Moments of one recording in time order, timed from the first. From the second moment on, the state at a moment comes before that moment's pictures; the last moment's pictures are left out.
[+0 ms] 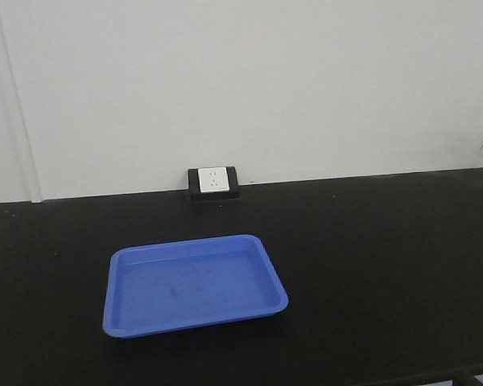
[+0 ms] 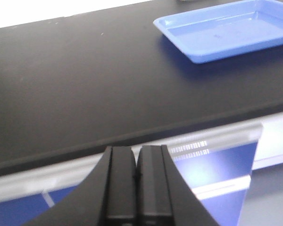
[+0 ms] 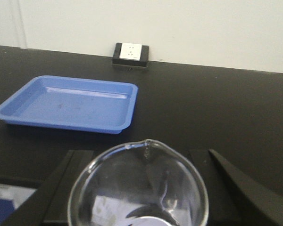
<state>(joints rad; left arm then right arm) -0.01 -0.02 0.03 0.06 0.37 0.02 0.35 0.57 -0.38 -0.69 0.11 0.68</state>
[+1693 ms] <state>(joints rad) -0.01 -0.02 0.03 0.06 0.37 0.02 0.35 0.57 -0.38 -0.69 0.11 0.68</state>
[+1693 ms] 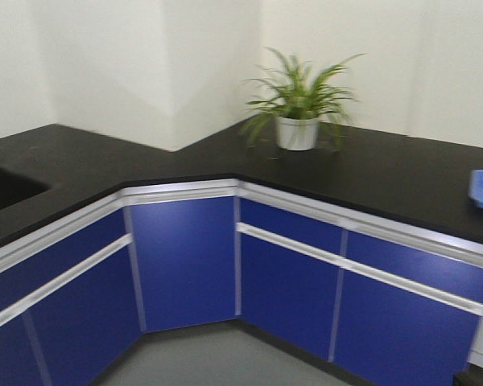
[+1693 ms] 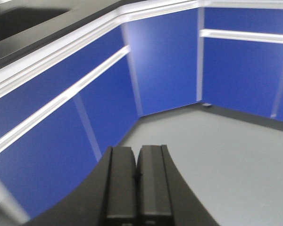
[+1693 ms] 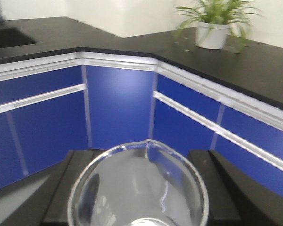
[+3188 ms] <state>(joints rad) -0.01 -0.02 0.03 0.06 0.37 0.02 0.35 0.57 -0.38 -0.69 0.11 0.68</state>
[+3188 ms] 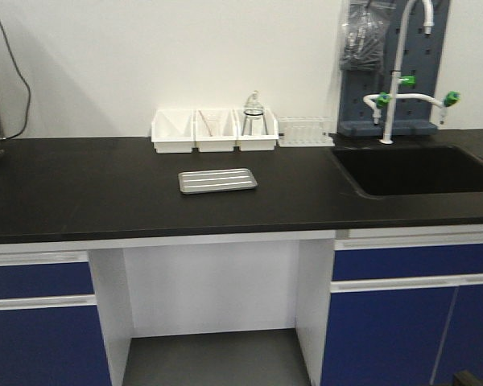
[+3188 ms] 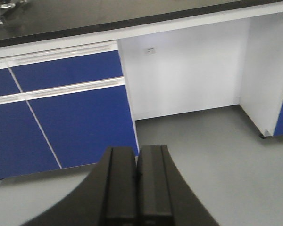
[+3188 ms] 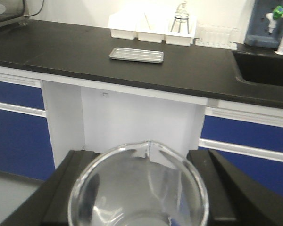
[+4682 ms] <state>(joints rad) -0.01 -0.02 0.03 0.06 0.37 0.02 0.35 0.57 -0.38 -0.69 0.11 0.68</state>
